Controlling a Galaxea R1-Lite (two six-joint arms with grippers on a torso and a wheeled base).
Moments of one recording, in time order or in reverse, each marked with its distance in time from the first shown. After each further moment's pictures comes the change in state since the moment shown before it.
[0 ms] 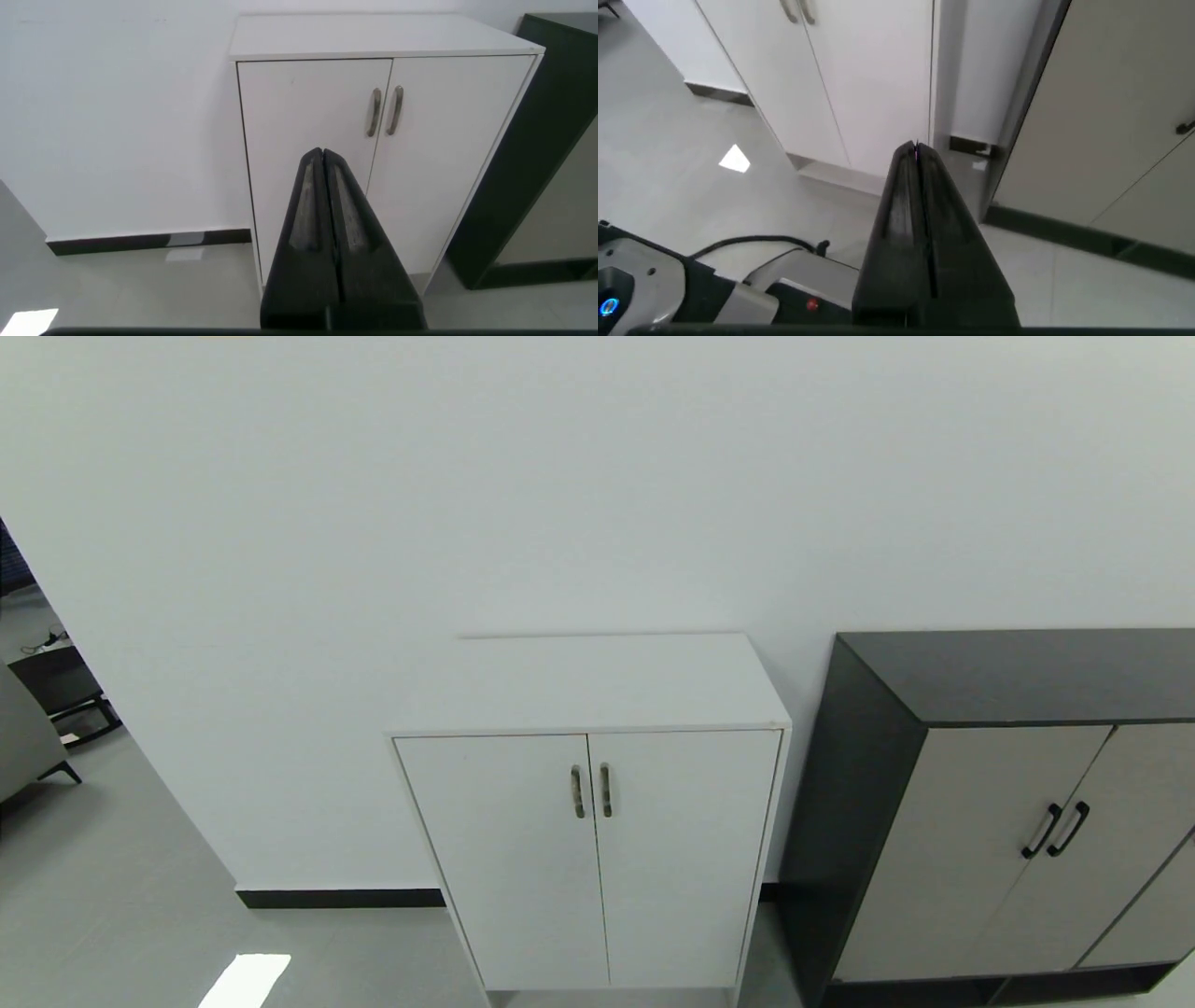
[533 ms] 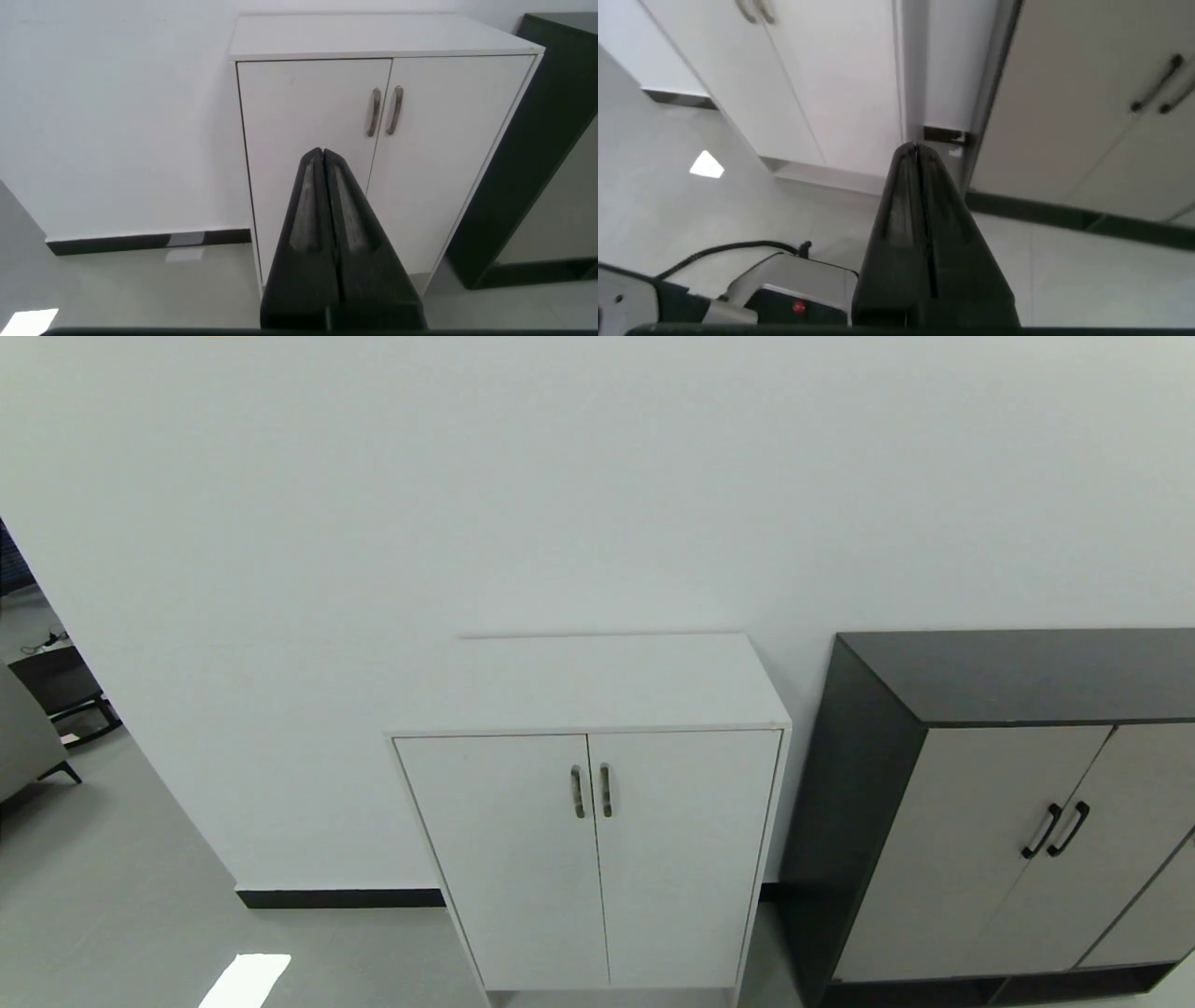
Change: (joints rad) left arm 0.000 0.000 0.000 0.000 0.000 -0.001; right arm 0.000 0.051 -0.033 0.011 -0.097 0.019
